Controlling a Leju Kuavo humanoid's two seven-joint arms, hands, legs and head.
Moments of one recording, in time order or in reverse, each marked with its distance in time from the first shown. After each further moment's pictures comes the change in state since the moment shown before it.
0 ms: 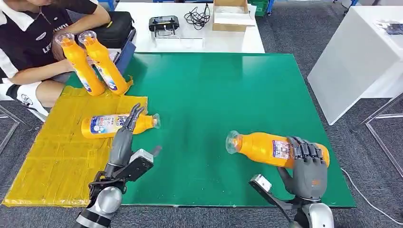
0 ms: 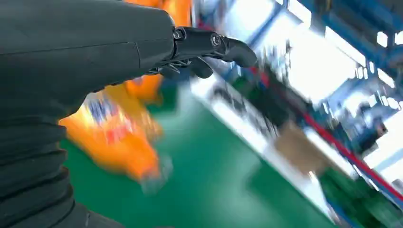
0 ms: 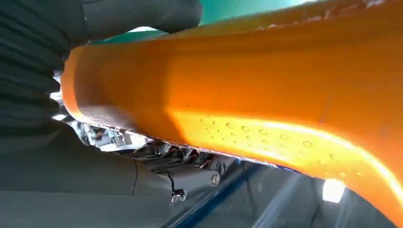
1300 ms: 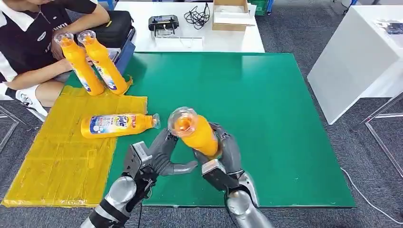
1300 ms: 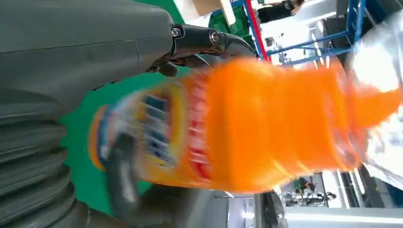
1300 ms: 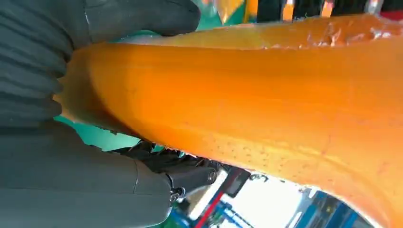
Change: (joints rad) left arm -0.133 0.002 -0.269 0.034 0.676 -0.385 -0.070; right arm -0.308 0.264 0.362 0.434 -0.832 0.300 -0.414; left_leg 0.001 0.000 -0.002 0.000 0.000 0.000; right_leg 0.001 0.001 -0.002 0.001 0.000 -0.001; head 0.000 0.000
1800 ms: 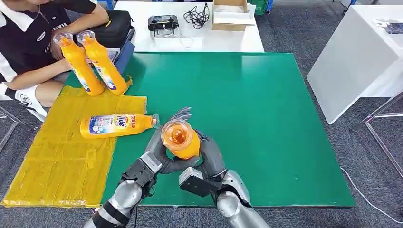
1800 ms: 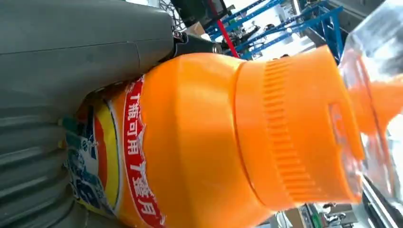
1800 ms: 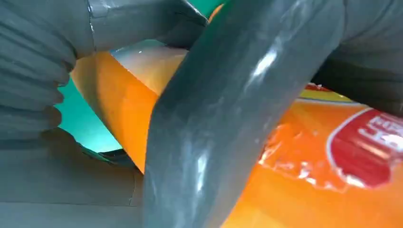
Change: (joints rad) left arm 0.006 -0.005 -0.023 0.000 -0.197 0.245 -0.065; right arm -0.060 -0.020 0.176 0.048 0.100 0.094 0.065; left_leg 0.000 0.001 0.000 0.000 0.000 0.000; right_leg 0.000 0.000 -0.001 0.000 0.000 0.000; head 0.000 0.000
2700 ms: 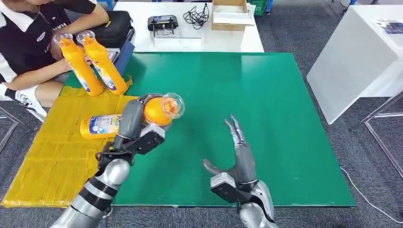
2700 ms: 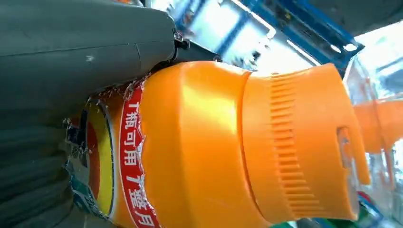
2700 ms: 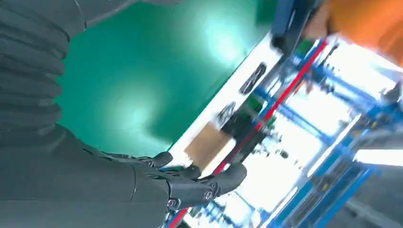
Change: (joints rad) left arm -0.148 0.071 0.161 0.097 -0.480 0.216 0.207; right arm 0.183 -0.101 -0.182 -0.268 0.017 -0.158 0.006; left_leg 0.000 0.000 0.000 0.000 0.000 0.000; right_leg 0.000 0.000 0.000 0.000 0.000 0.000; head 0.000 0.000
